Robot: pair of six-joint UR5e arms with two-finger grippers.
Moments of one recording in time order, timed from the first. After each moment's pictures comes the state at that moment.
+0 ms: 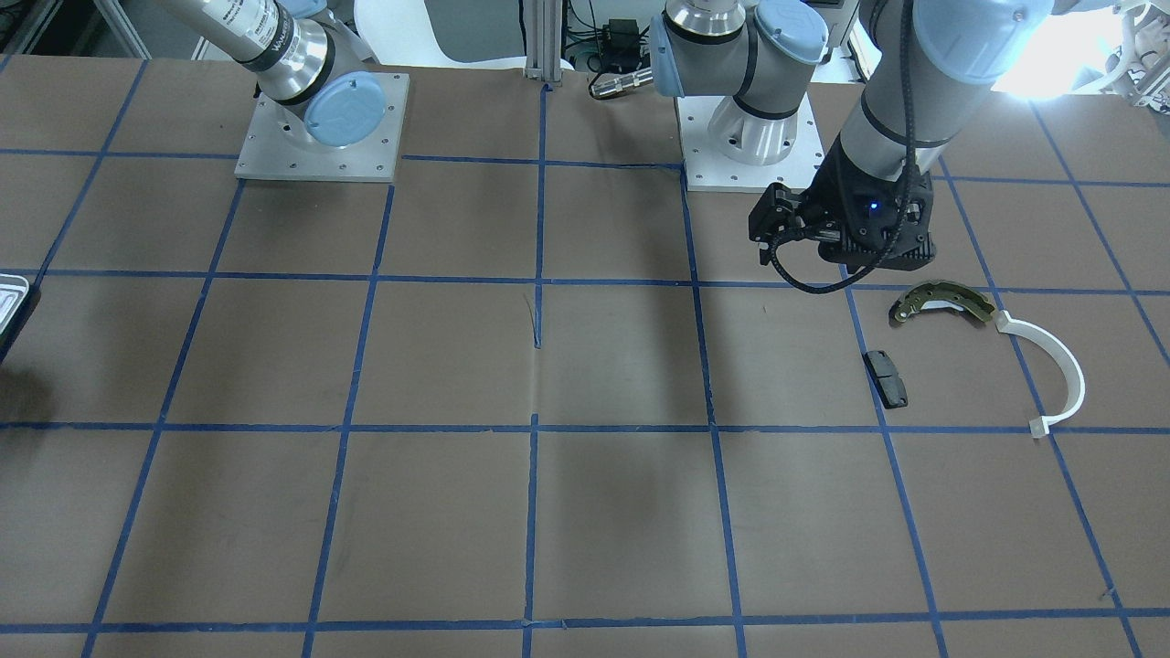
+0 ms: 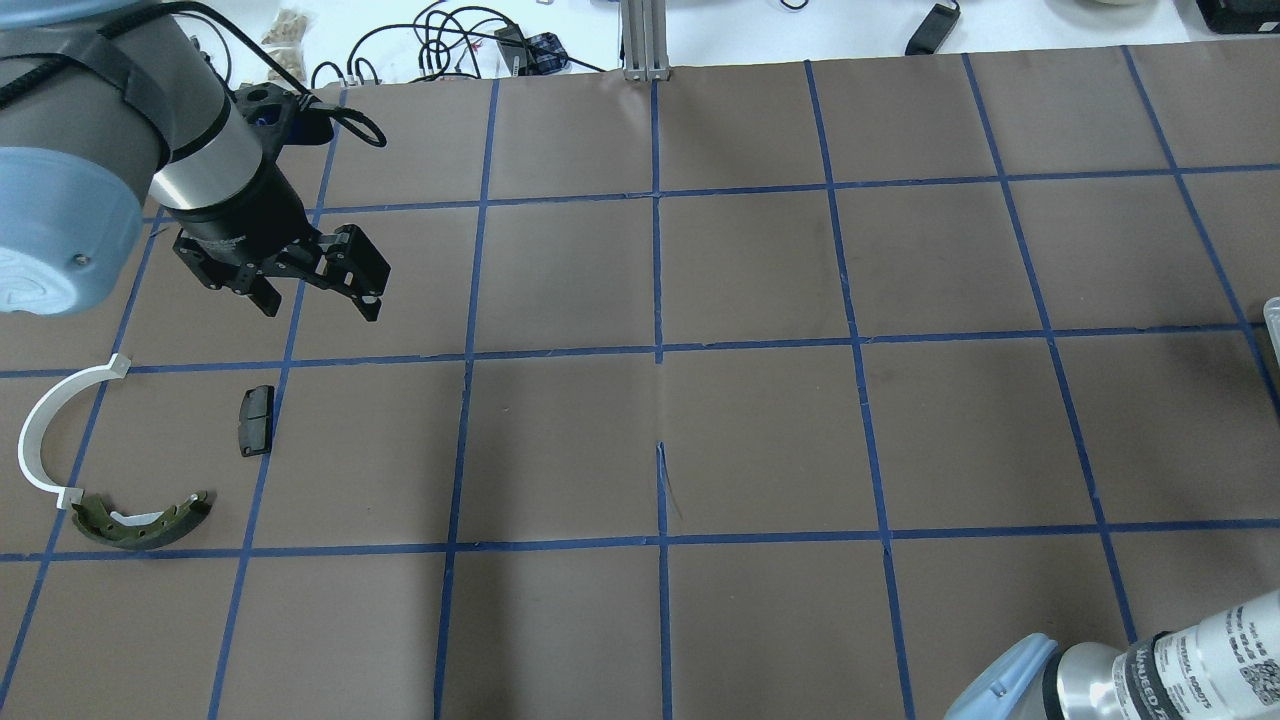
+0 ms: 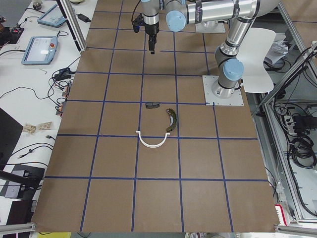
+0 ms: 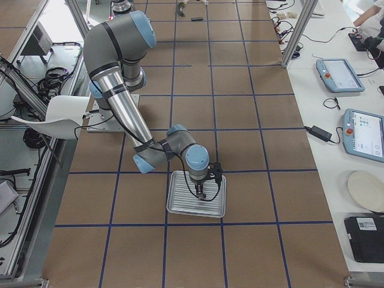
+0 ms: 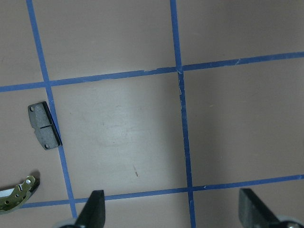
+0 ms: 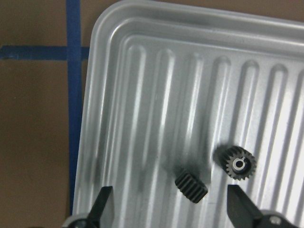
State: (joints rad) left arm -1.49 -1.55 -1.72 -1.50 1.58 0.18; right arm 0.59 -1.07 1.76 -2.29 -1.51 -1.02
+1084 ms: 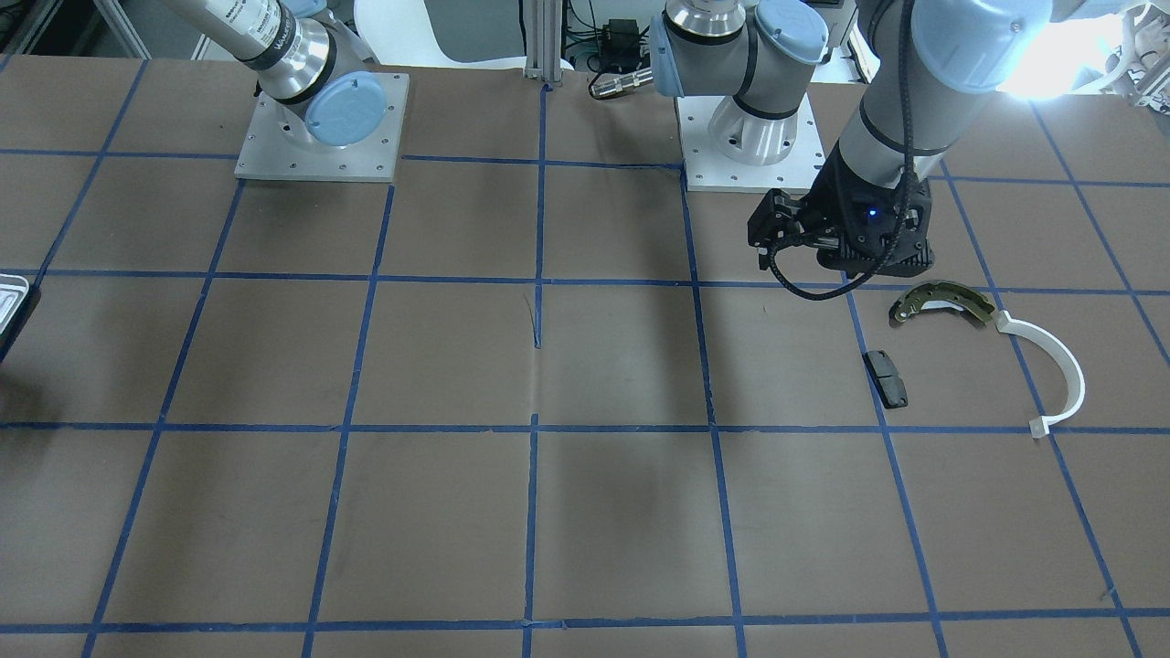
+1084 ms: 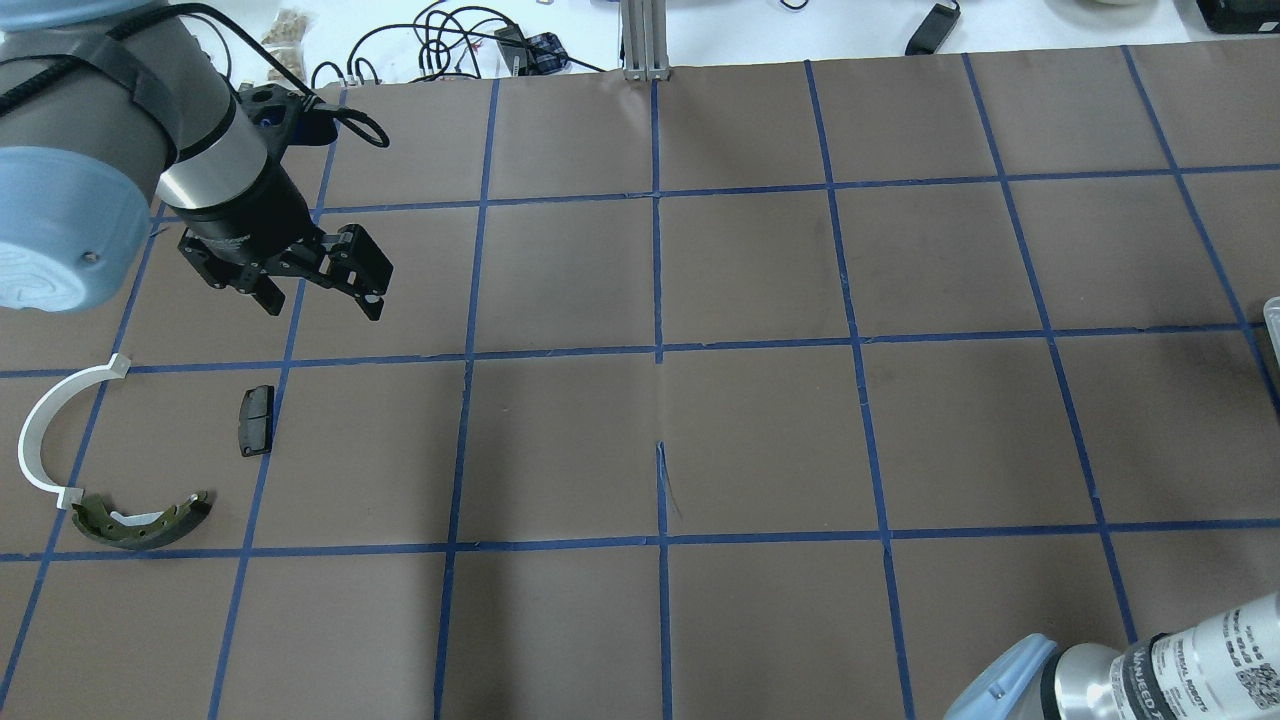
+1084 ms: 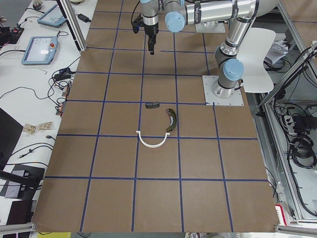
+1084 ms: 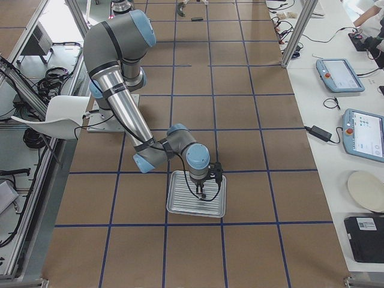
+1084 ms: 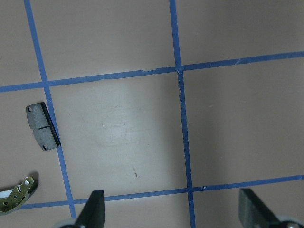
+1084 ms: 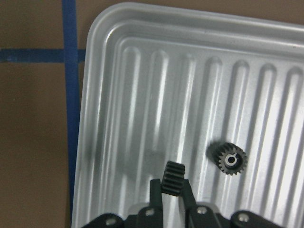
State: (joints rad) left arm -1.49 -1.56 -1.72 -1.49 1.58 0.18; right arm 0.61 -1.11 1.76 -2.28 -1.52 -0.97
